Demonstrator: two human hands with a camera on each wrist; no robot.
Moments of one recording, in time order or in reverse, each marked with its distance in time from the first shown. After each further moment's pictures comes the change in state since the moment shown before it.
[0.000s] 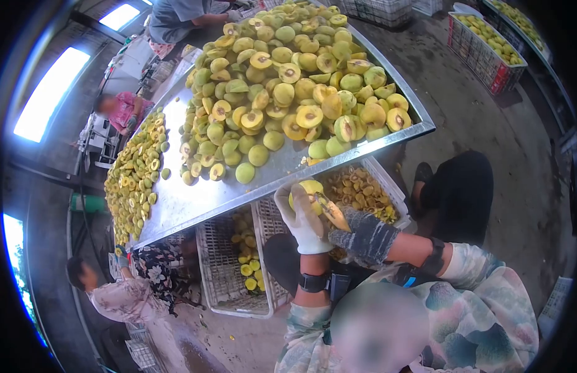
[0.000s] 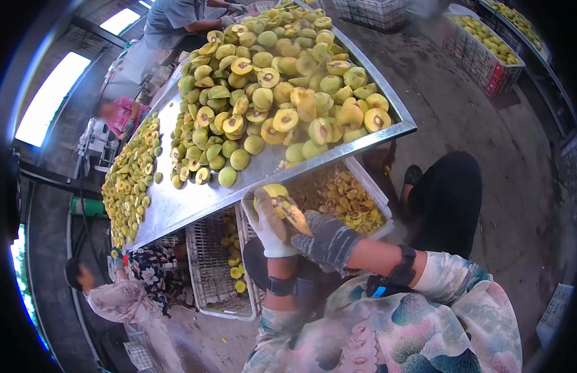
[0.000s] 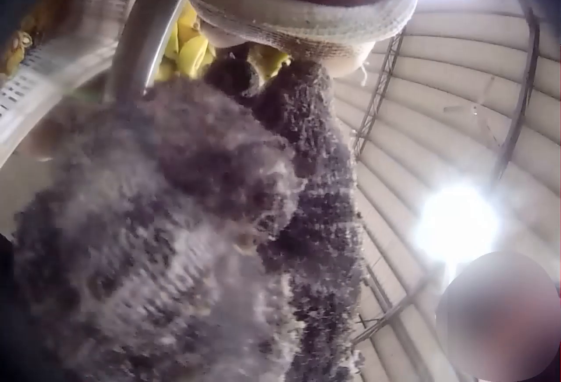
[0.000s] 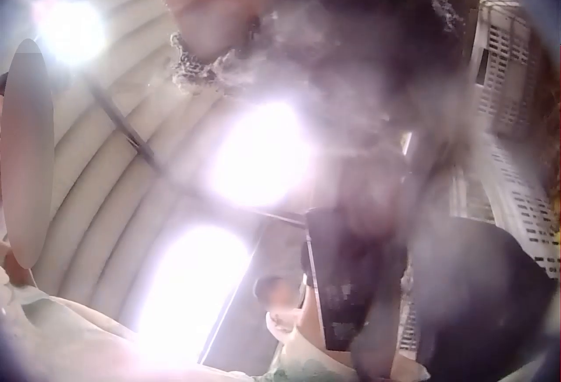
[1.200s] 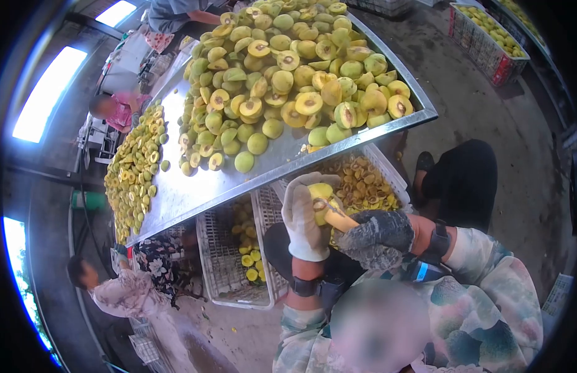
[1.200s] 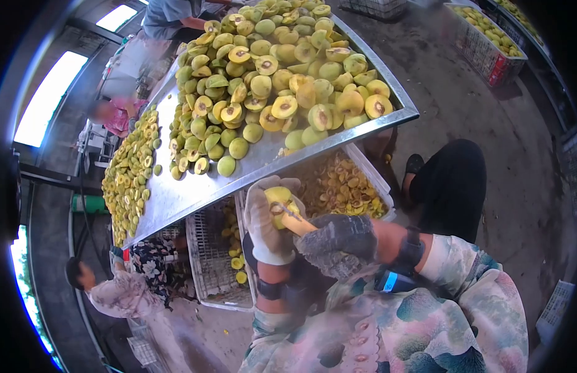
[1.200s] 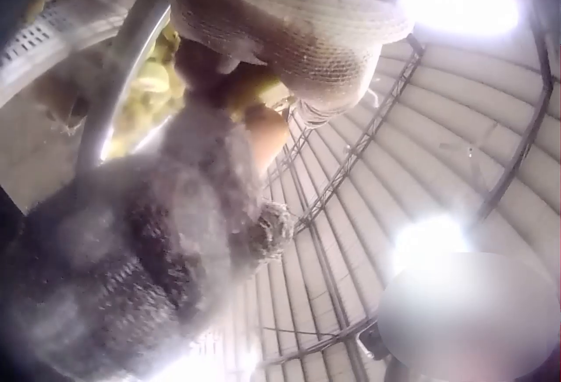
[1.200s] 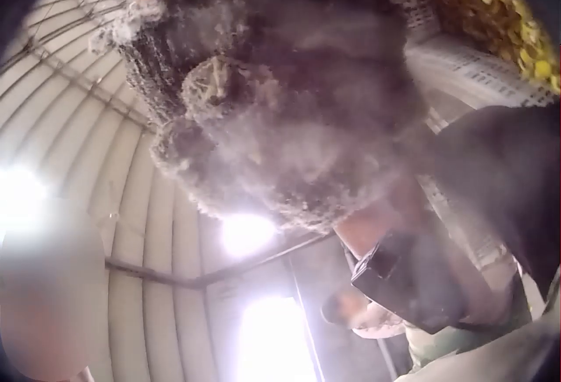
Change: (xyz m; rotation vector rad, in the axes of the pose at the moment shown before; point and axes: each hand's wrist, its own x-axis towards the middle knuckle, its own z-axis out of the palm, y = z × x) left_hand -0.024 0.043 -0.003 -0.216 -0.397 -0.152; right_hand -0.027 0.004 -0.034 1.287 -0.729 0.550
